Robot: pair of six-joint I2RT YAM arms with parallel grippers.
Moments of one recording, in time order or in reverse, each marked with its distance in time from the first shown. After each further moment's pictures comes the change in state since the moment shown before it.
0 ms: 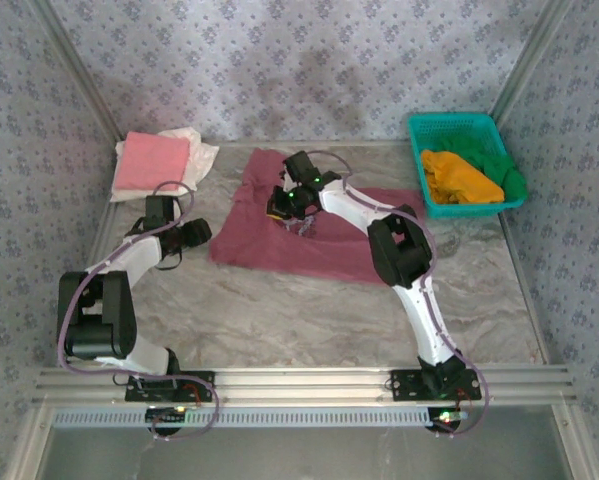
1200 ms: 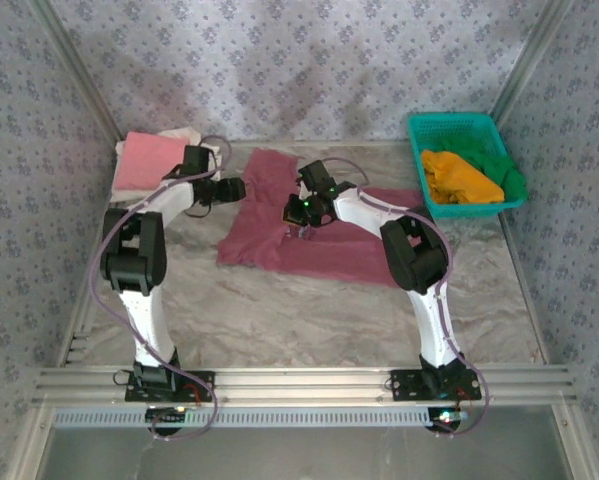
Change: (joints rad) left arm -0.133 0.538 0.658 -0.119 0.113 0.132; right arm -0.033 -0.130 -0.270 0.132 0.068 -0.042
